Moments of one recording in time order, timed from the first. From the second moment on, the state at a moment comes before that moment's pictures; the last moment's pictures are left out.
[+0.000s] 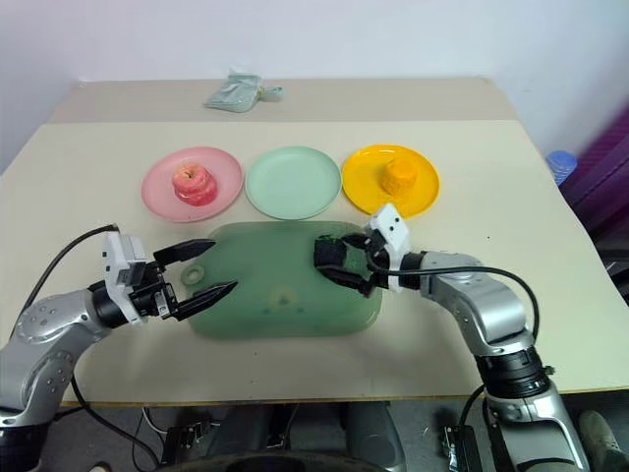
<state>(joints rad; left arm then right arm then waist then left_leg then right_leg) 0.09 0.66 0.21 -0.43 -0.60 0.34 -0.93 -0.34 -0.52 0.12 -0.21 0.45 0.72 0.79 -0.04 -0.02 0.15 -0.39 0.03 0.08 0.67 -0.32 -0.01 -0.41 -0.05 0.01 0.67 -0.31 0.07</state>
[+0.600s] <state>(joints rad) 0.14 0.65 0.22 -0.46 -0.60 0.34 -0.91 -0.42 -0.41 0.14 -0.13 0.40 0.68 0.74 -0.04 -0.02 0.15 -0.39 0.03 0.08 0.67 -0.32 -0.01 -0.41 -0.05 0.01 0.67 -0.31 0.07</state>
